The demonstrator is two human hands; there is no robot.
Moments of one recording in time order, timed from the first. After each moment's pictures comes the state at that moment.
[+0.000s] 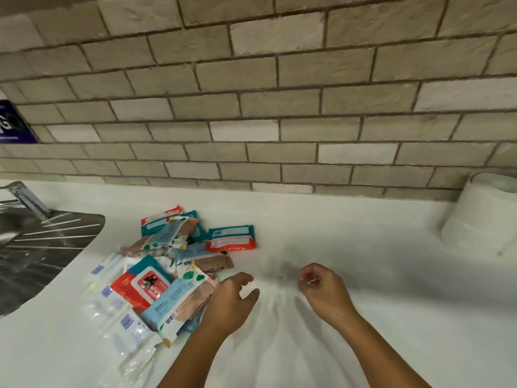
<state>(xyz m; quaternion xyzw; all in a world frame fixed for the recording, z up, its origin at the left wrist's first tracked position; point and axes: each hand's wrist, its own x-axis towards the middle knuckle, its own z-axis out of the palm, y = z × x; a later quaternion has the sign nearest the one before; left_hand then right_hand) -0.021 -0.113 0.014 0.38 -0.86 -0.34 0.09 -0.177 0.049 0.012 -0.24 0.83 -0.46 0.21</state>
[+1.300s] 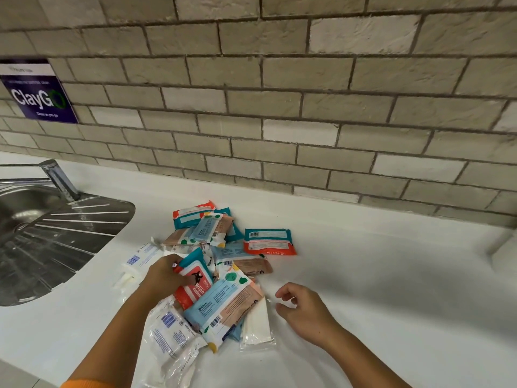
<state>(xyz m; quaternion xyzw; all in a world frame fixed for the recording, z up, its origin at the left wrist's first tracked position) 0.106 -0.340 0.025 0.55 -0.75 -0.36 0.02 -0.082 -0.066 0.013 -0.35 0.83 -0.33 0.29</state>
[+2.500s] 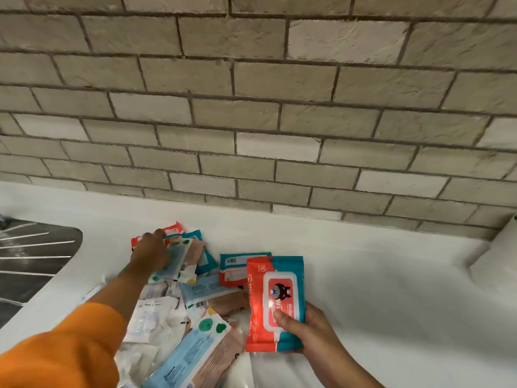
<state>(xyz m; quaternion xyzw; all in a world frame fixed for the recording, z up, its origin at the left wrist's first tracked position) -0.030 -0.468 0.013 0.48 -0.87 -0.14 0.03 -0.121 -0.078 0.034 -0.12 0.62 -0.64 0.44</state>
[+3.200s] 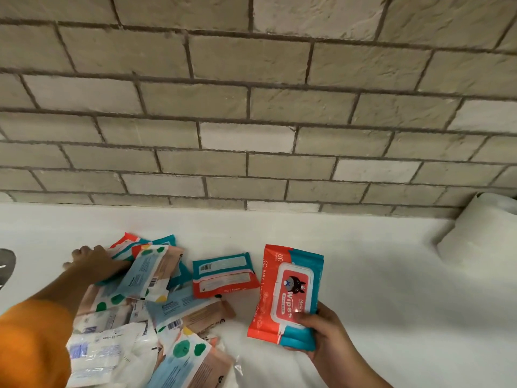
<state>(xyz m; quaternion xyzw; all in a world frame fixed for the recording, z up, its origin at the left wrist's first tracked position) -0.043 -0.562 -0.039 0.54 -0.83 -0.04 -0.15 -0.156 -0.059 0.009 -0.05 0.54 -0.72 0.43</state>
